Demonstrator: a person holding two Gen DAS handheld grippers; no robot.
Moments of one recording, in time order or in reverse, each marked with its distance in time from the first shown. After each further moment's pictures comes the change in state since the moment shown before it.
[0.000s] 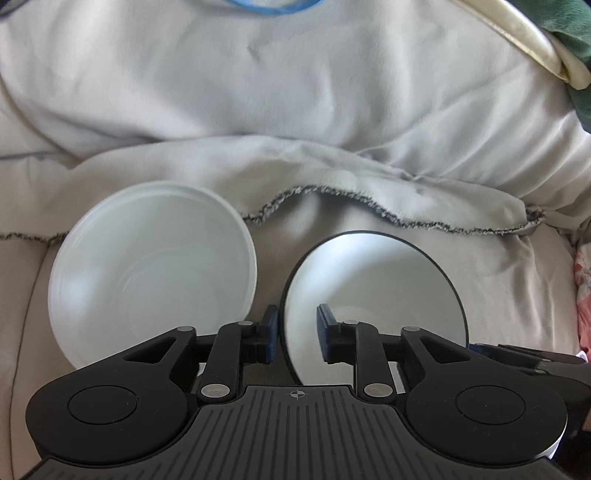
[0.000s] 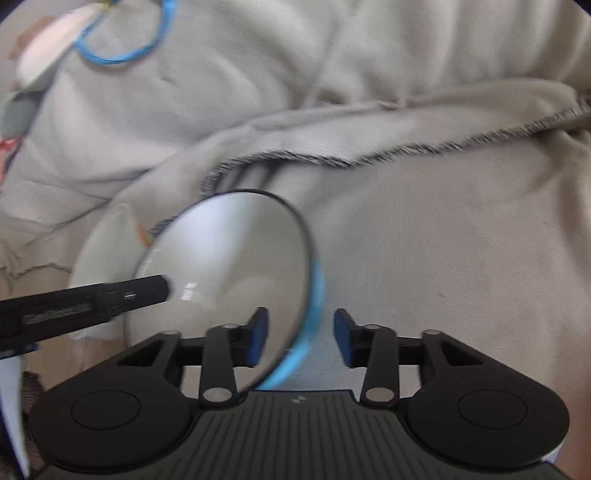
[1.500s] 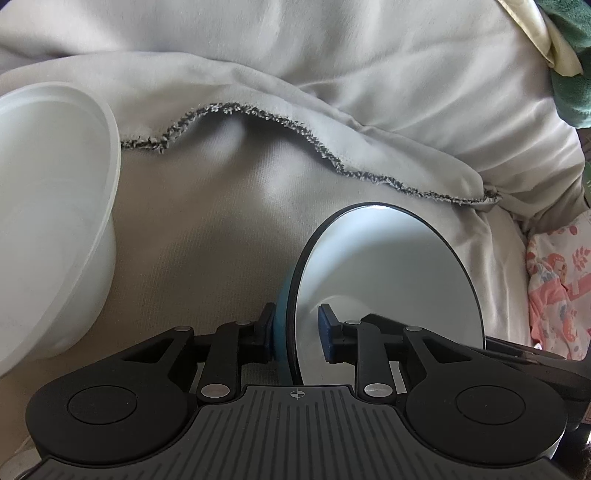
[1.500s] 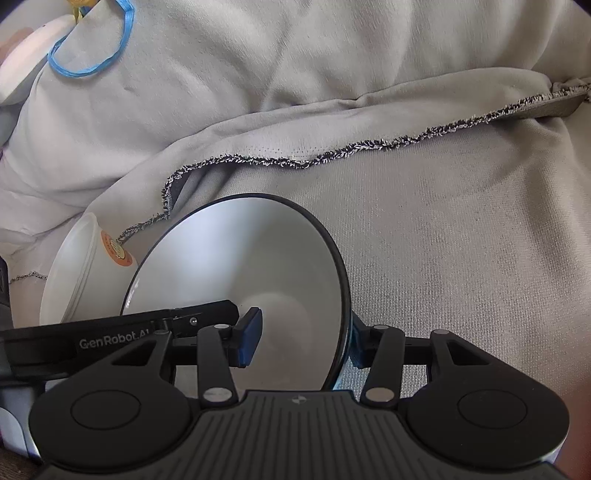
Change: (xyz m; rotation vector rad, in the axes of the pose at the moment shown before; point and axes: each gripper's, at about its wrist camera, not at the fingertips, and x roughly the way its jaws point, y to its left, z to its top) left arm 0.064 -0.014 -0.015 -0.067 0.135 -0.251; right arm 0.002 -0.033 0.003 0.051 0.009 -0.064
